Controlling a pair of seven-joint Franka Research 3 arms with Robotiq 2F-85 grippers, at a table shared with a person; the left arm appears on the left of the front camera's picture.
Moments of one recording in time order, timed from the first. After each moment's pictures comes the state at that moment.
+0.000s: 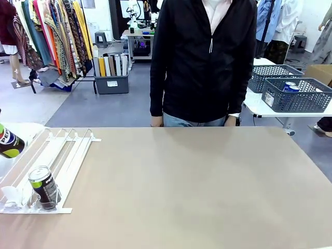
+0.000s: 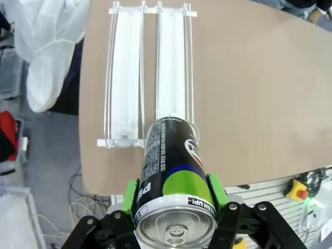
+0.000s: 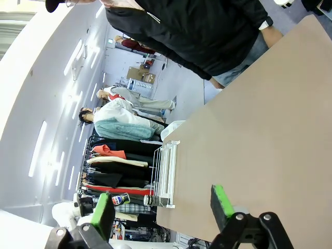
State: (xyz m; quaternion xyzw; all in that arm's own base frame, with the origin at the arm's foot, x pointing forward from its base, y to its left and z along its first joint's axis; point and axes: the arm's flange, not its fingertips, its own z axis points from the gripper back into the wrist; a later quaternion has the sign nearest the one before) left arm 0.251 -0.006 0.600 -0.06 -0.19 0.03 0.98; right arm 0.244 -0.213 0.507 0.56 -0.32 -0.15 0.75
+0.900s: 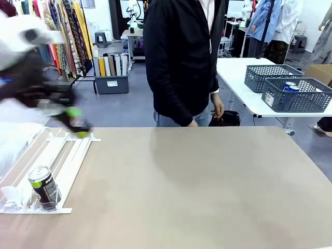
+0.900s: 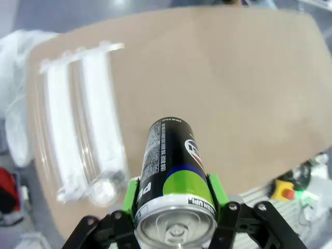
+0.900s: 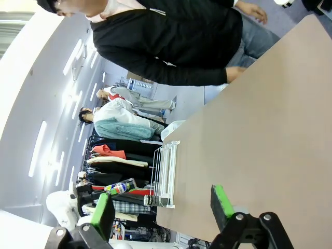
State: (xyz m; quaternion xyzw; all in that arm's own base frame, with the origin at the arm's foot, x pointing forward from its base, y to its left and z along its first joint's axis) left arm 0.316 -0.171 0.606 -0.08 -0.21 -0.10 0.97; right arm 0.243 -0.213 0.507 0.56 -0.32 -0.15 0.75
